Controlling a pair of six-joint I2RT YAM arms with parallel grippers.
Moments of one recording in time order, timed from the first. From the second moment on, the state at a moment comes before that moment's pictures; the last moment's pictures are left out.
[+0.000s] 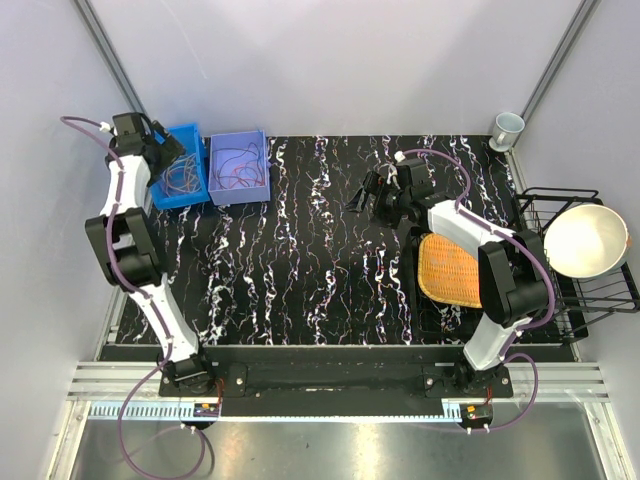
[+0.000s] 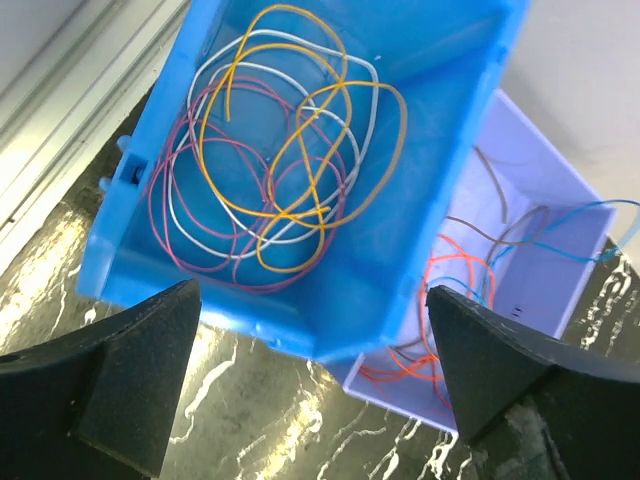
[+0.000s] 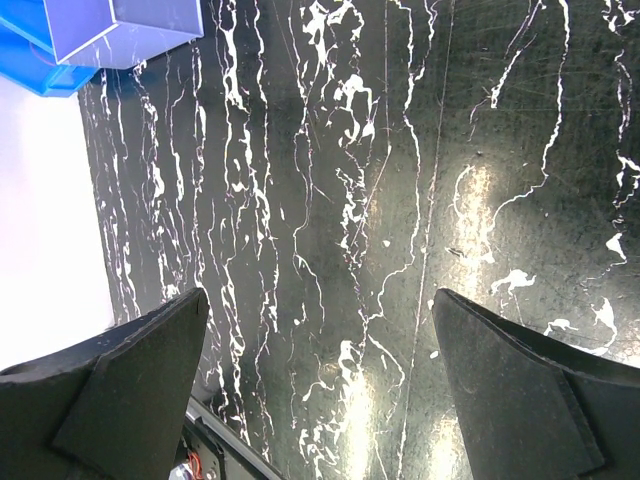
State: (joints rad) left arm 0.30 2.05 1.84 -0.52 0.06 -0.55; right arm 0.36 1.74 1.18 -0.15 -0.38 0.71
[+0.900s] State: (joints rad) left arm 0.13 2.19 1.93 -0.56 -0.16 -0.26; right arm 0.36 1.74 1.18 -0.14 -0.39 0.71
